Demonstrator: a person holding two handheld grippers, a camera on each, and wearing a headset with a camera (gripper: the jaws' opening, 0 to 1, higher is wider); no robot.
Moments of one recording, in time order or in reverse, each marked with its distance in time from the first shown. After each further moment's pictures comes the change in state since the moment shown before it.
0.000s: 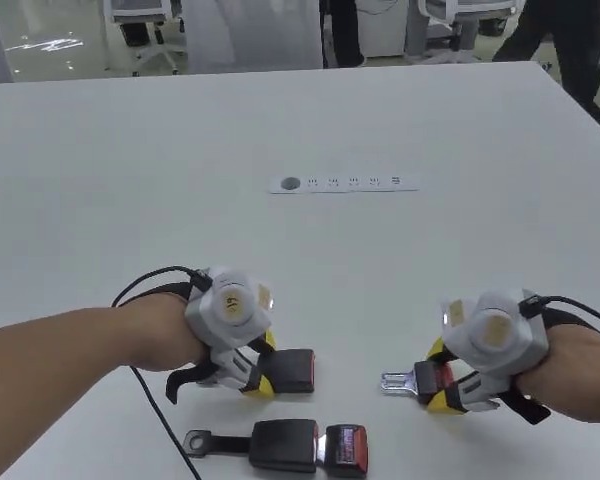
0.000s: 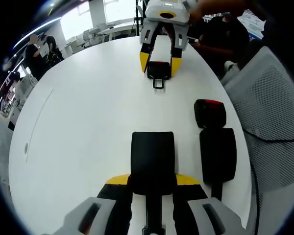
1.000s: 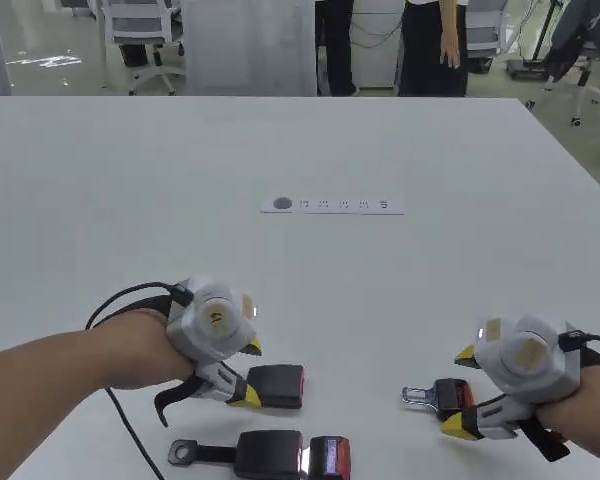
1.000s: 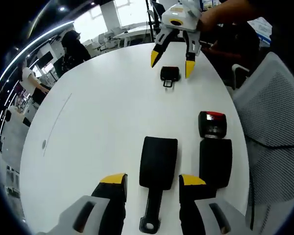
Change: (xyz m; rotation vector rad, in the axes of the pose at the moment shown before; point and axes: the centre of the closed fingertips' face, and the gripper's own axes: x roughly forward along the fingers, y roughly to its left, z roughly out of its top) left arm -0.033 -0.002 0.015 -0.052 -0.053 0.174; right arm -0.035 0.002 -0.007 0.191 -0.112 -0.178
